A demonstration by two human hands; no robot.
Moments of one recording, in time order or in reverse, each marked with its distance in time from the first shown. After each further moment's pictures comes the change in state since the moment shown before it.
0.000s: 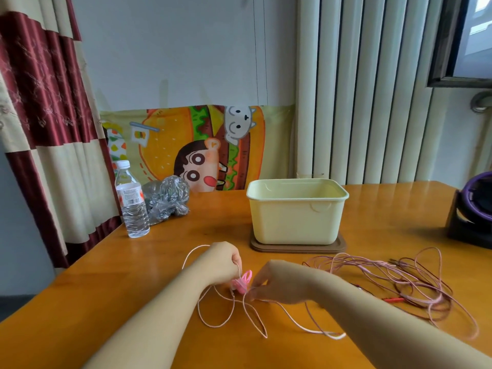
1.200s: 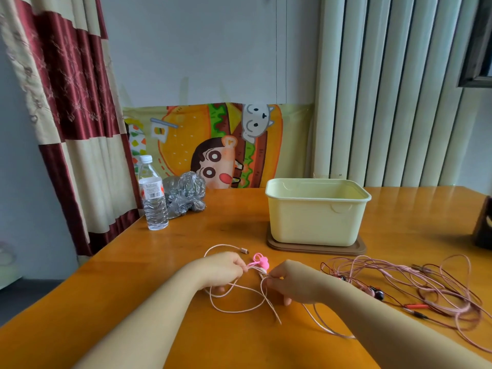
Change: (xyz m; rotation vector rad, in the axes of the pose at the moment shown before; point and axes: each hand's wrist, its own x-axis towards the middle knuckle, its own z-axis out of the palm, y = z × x) left_hand -0.019 -0.029 -0.007 -0.203 -0.195 -0.095; right_hand 0.021 0.007 0.015 0.151 0.055 0.095
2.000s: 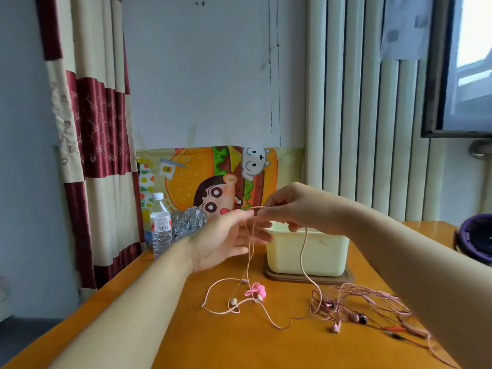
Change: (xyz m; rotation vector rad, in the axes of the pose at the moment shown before) left_hand -0.108 0.071 -0.061 -0.791 -0.022 0.530; right_hand -0.113 -0.116 -0.129 0.153 0.347 -0.252
